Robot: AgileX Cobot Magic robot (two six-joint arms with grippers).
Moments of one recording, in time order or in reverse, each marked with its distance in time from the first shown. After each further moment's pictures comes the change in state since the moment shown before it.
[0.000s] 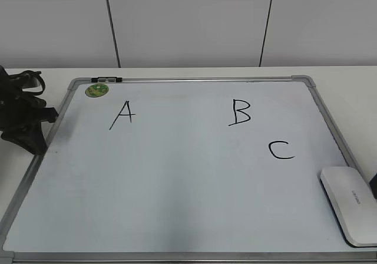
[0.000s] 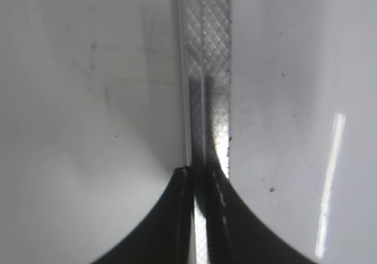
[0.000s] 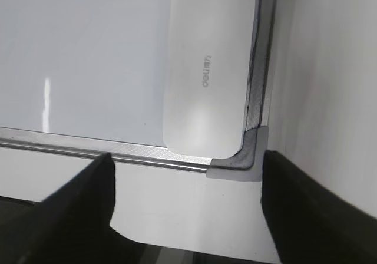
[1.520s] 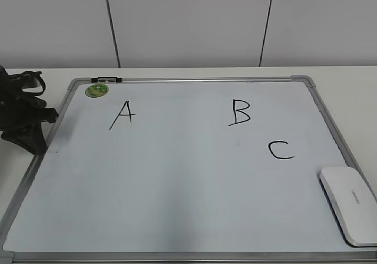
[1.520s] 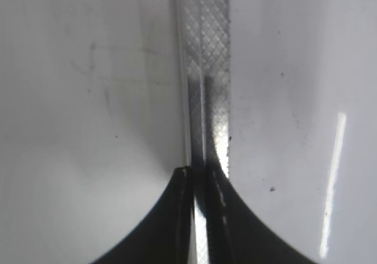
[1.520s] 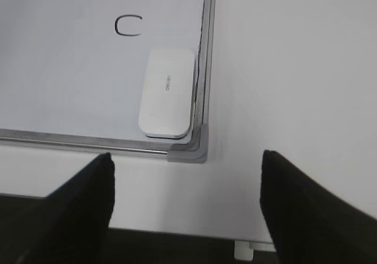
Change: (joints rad) left arm 0.000 0.000 0.000 0.010 -0.002 0.001; right arm -0.016 -1.078 0.171 -0.141 0.272 0.046
